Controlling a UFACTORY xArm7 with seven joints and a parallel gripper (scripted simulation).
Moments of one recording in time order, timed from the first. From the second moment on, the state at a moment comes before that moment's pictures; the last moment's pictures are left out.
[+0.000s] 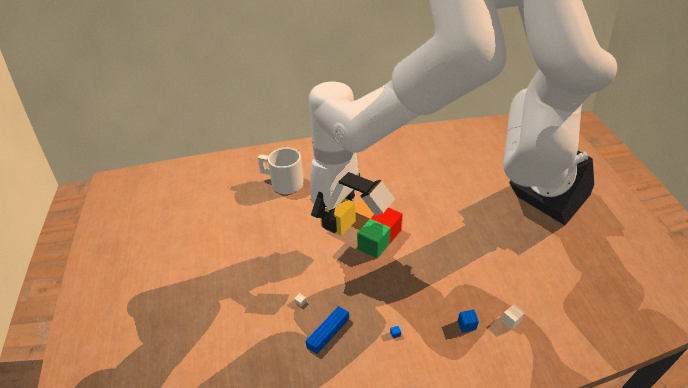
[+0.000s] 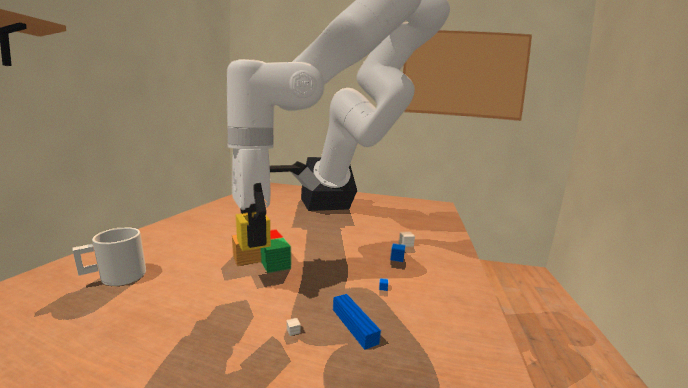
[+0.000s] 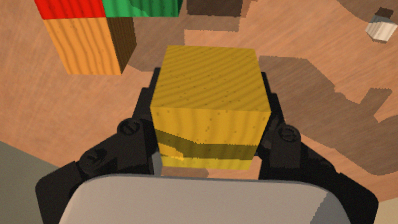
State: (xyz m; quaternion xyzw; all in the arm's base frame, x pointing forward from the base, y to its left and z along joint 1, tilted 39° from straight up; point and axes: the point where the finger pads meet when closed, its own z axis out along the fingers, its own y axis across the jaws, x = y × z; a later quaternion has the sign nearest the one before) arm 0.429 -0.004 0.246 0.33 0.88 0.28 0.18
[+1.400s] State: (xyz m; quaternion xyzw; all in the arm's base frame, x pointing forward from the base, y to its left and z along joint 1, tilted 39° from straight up) arm 0.436 0.001 0.235 0.33 0.88 0.28 0.18
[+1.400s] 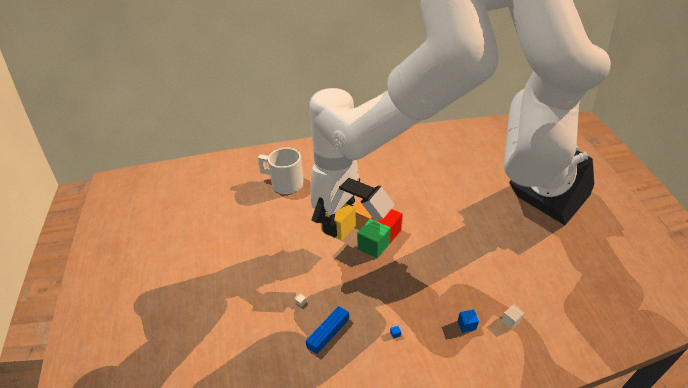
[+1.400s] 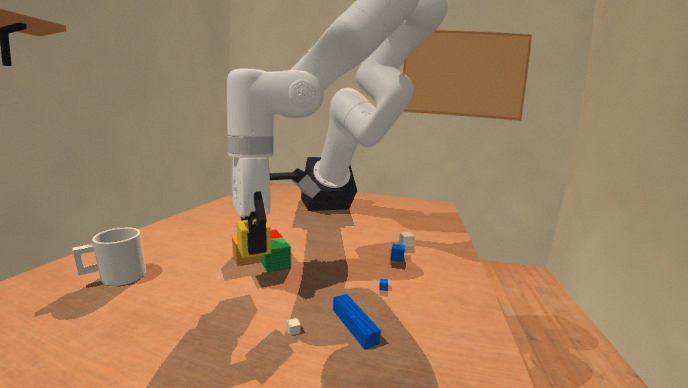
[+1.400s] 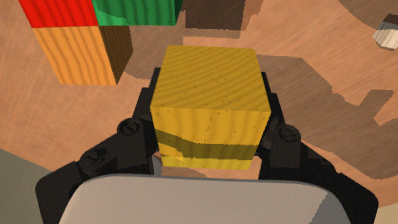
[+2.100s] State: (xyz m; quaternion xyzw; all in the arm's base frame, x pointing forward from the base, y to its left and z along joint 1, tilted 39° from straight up) arm 0.451 0.012 0.213 0.33 0.88 0.28 0.18
